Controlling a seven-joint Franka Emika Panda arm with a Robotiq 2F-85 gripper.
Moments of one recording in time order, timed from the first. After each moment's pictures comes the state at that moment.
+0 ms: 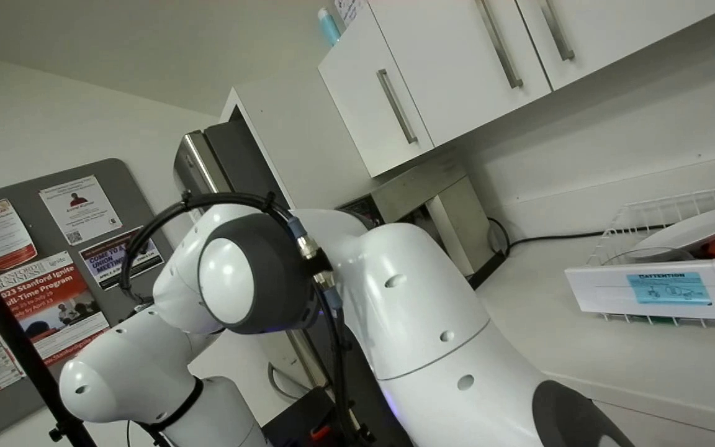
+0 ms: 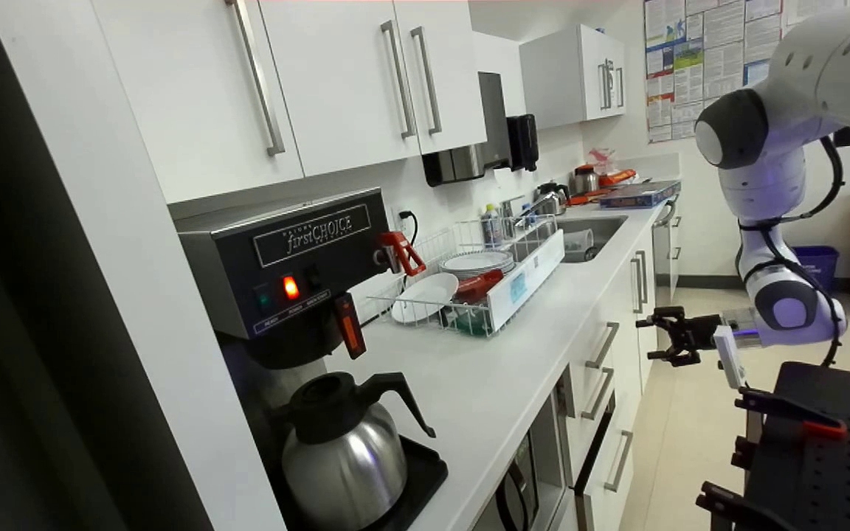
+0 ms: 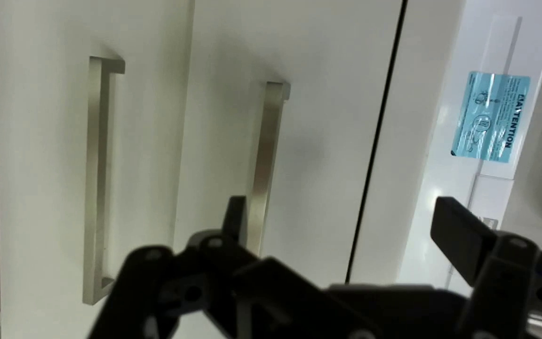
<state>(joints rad) -0.85 1.20 -0.31 -1.73 1.91 1.63 -1.43</state>
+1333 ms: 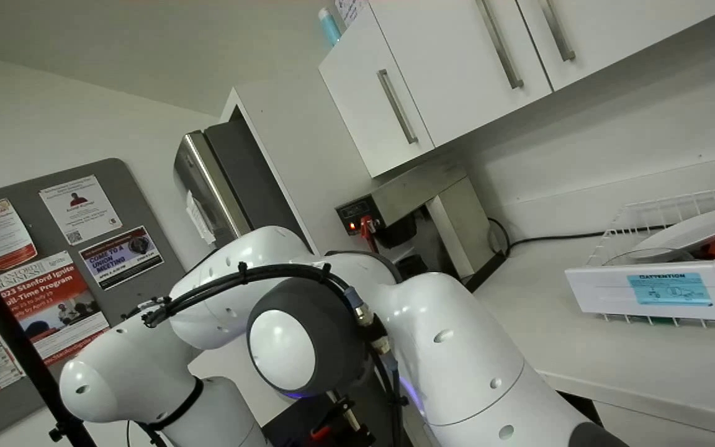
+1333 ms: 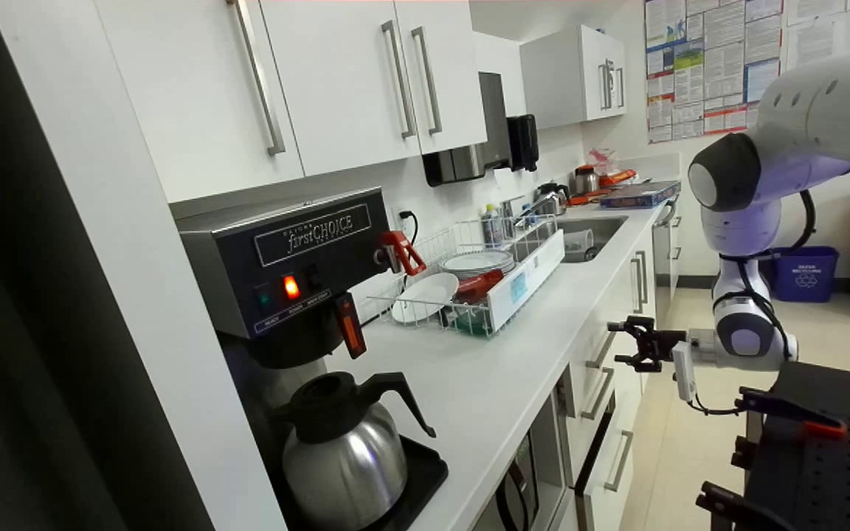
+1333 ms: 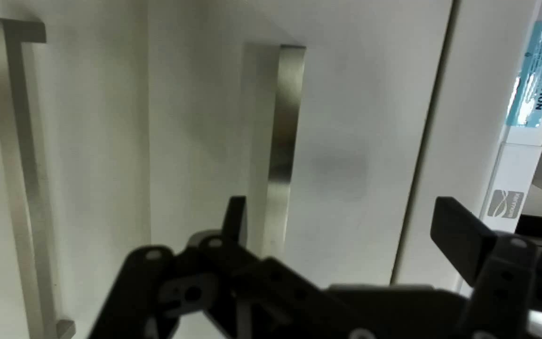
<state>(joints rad) -0.84 1.40 -0.22 -1.49 2.10 1.62 -1.38</state>
